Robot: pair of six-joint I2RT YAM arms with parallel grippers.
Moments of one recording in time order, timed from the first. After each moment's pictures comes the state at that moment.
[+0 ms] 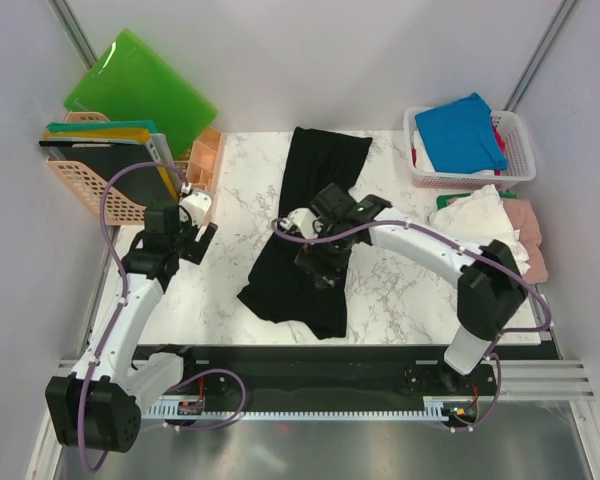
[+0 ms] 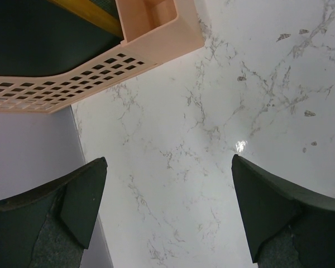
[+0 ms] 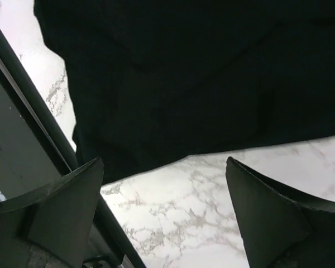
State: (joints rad) left arm -0.10 0.97 0.79 -0.48 -0.16 0.46; right arm 0.72 1.68 1.39 -0.86 -0.31 -0.31
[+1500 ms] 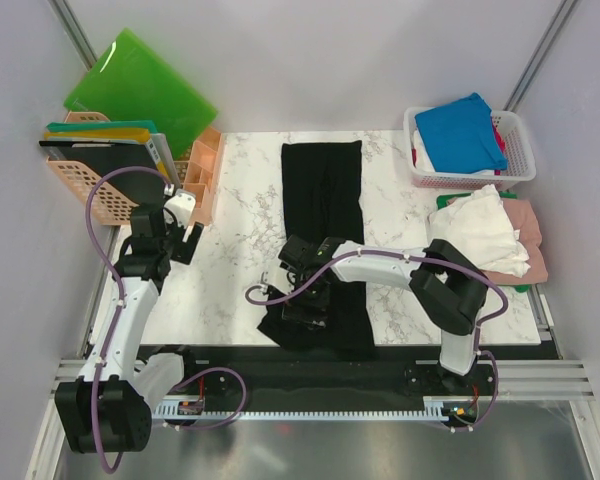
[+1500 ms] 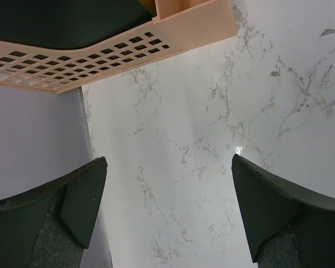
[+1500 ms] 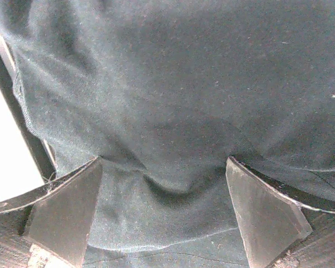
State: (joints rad) left arm 0.04 0.97 0.75 -0.41 -0.12 0.48; right arm 0.99 1.88 1.26 -0.71 -0.28 -0.44
